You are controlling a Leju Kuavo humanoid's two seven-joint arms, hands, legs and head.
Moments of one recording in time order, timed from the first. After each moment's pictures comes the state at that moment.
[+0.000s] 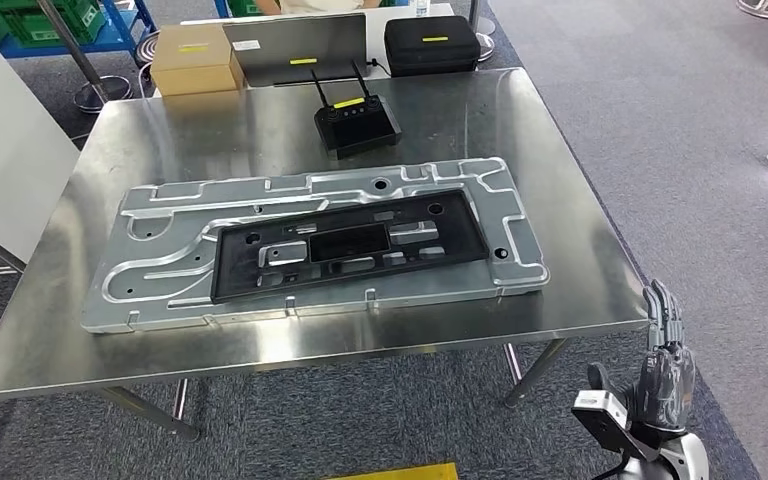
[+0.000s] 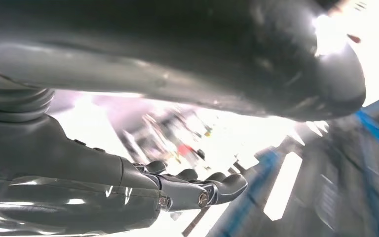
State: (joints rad) left arm -0.06 0.07 -1.04 -0.12 1.45 0.07 -0.53; right arm 0.13 -0.05 -0.22 -1.45 0.64 -0.54 -0.68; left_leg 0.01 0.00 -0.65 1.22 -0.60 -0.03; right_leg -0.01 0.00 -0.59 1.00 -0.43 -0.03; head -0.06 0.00
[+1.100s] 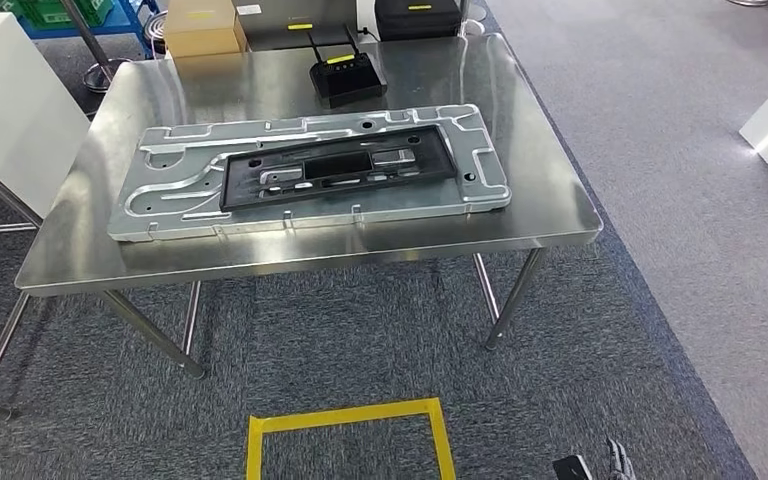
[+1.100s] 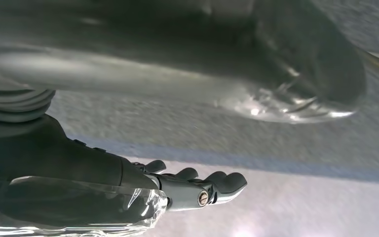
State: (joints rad) left arm -0.06 0.05 -1.07 -0.12 1.45 0.07 -0.54; right arm -0.05 -0.06 -0.34 -0.30 0.58 -0.63 -0.64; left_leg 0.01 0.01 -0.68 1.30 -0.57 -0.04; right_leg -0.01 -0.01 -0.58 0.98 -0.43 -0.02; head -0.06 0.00
